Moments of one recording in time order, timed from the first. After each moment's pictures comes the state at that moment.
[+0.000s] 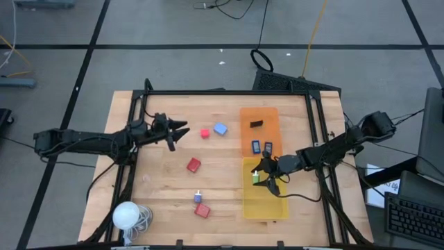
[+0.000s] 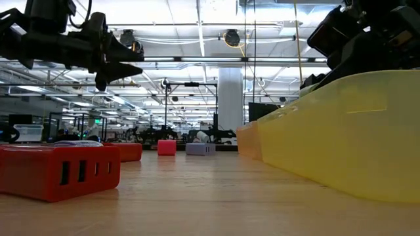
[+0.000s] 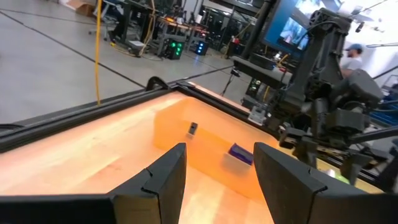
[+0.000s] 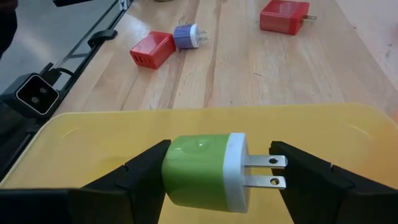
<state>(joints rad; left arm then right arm) 0.21 0.79 0.17 0.60 -0.10 -0.36 0.32 1.35 0.38 0.51 0.05 0.29</state>
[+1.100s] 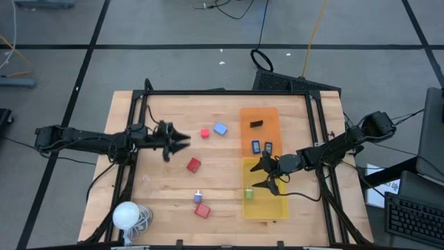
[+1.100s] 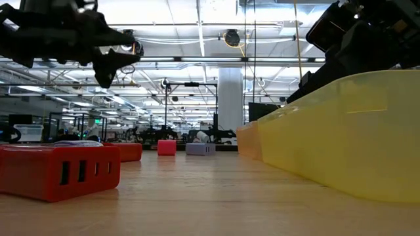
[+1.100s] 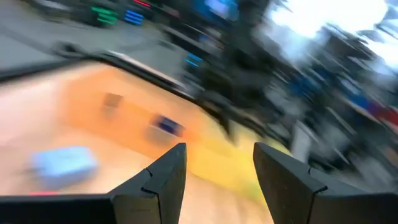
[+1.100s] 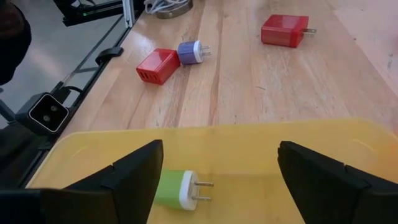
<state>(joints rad) 0.09 0.80 0.17 0.60 0.12 -0.42 0.32 1.34 0.38 0.56 0.05 0.32</state>
